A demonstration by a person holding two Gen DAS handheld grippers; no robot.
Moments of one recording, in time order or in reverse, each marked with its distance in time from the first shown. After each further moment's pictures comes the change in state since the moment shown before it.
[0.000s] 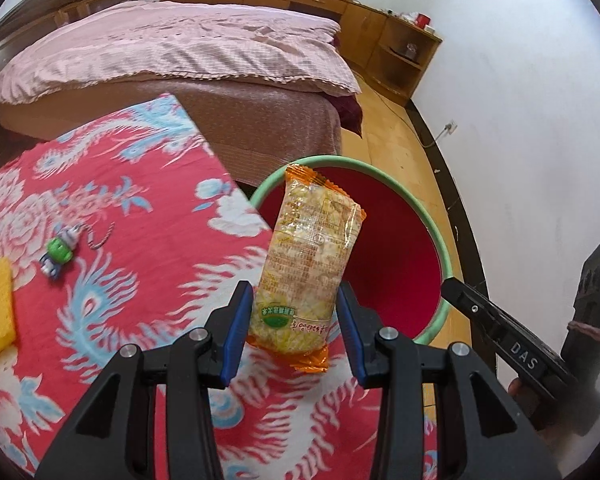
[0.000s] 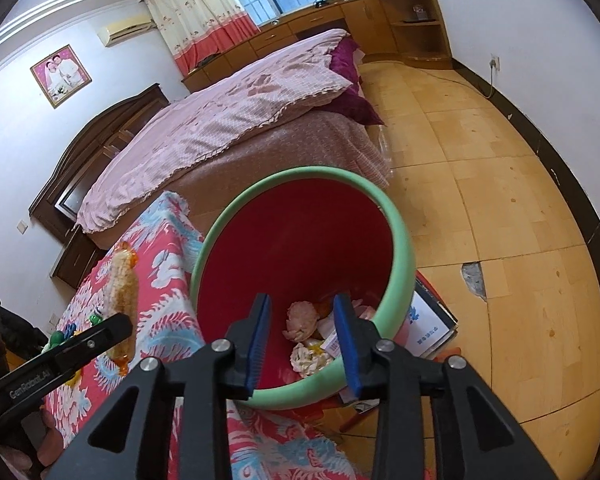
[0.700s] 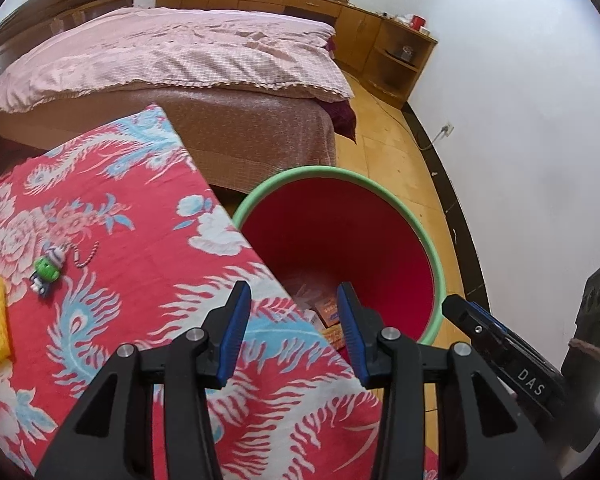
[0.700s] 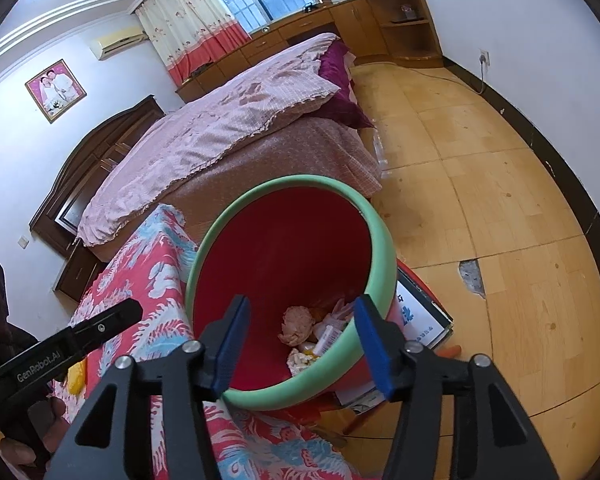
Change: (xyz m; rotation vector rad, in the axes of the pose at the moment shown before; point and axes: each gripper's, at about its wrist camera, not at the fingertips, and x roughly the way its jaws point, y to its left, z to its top) left arm 0.000 -0.010 0.007 -0.001 -0.023 0.003; right arm -0.007 -0.013 0.003 0.033 -0.018 0.009
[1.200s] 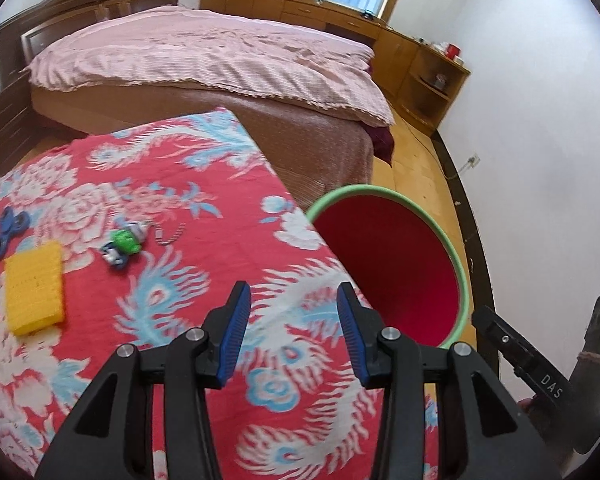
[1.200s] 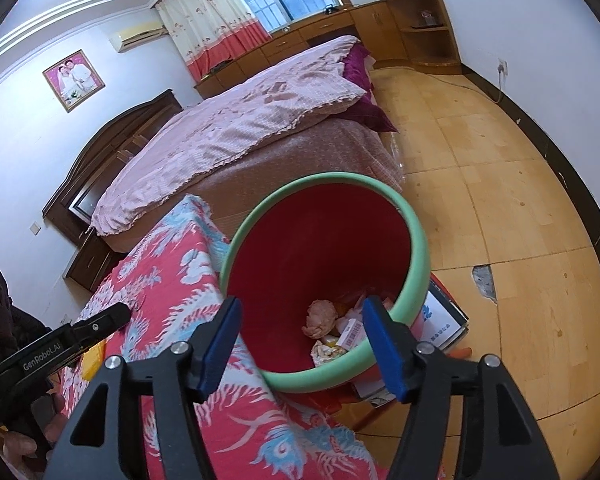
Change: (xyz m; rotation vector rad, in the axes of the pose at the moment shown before) left arm -0.043 0.052 -0.015 -0.116 -0.063 0.072; right arm -0.014 0.033 -0.011 -0.048 -0.002 0.041
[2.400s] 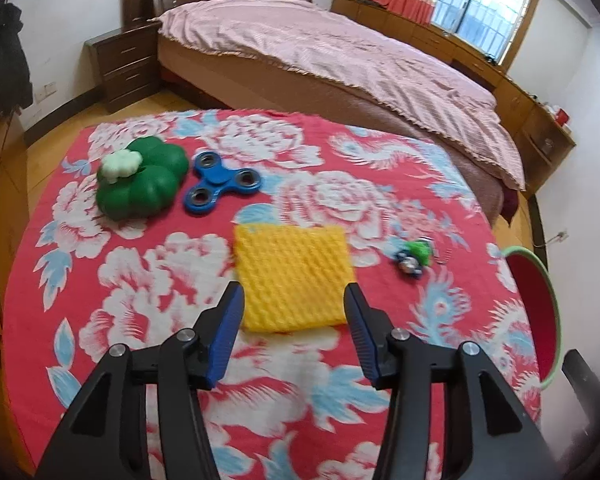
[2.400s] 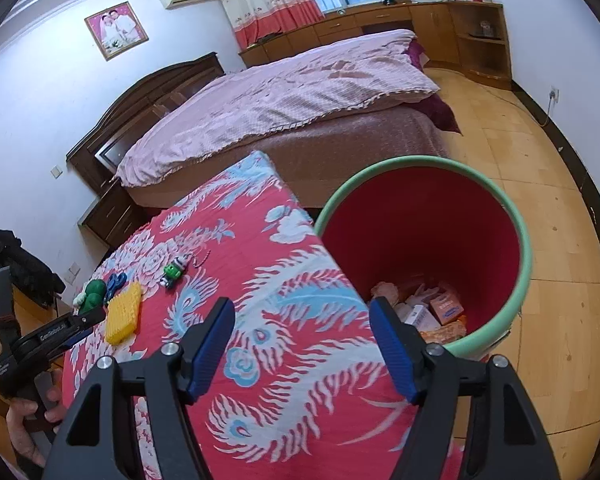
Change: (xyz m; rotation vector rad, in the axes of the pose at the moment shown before) left arm -0.046 0.194 -0.017 -0.295 -0.031 0.300; right arm 0.020 0.101 -0.026 -0.166 0.080 0.055
